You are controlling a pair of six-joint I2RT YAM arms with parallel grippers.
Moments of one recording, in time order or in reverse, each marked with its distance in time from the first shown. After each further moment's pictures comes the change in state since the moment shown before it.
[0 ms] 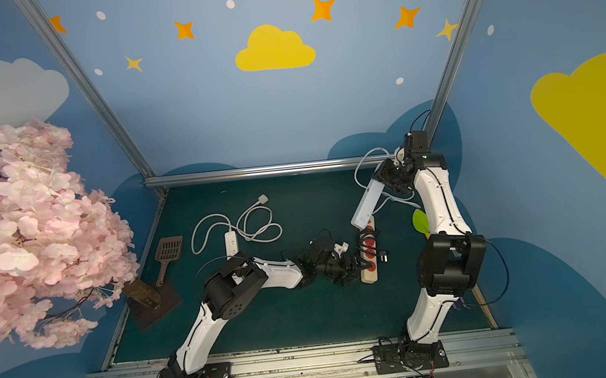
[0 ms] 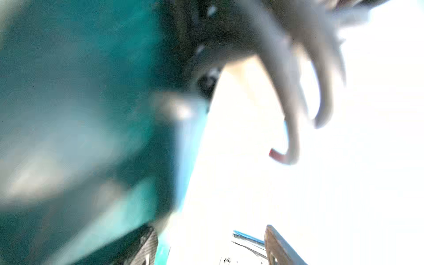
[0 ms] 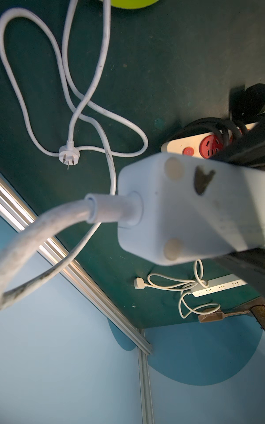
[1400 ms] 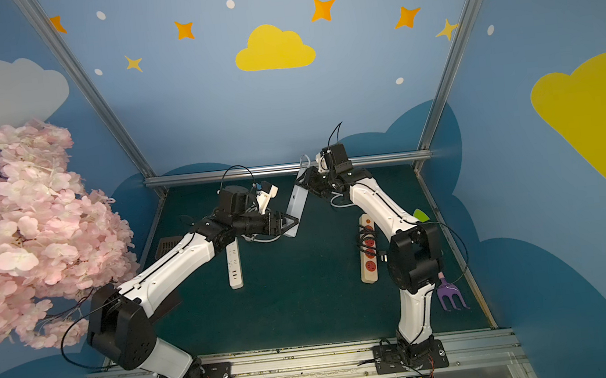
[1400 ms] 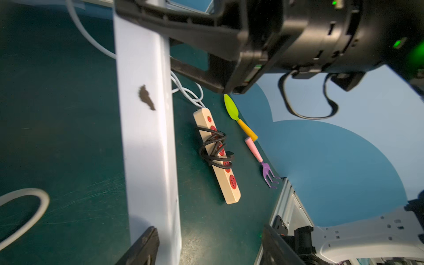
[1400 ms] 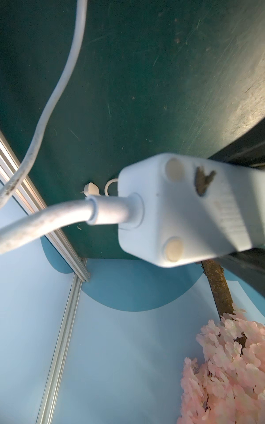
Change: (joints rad) left arm 0.443 -0.709 -0.008 -0.831 -0.031 1.057; right arm 0.489 0.105 -0.022 0.397 -0.045 0.313
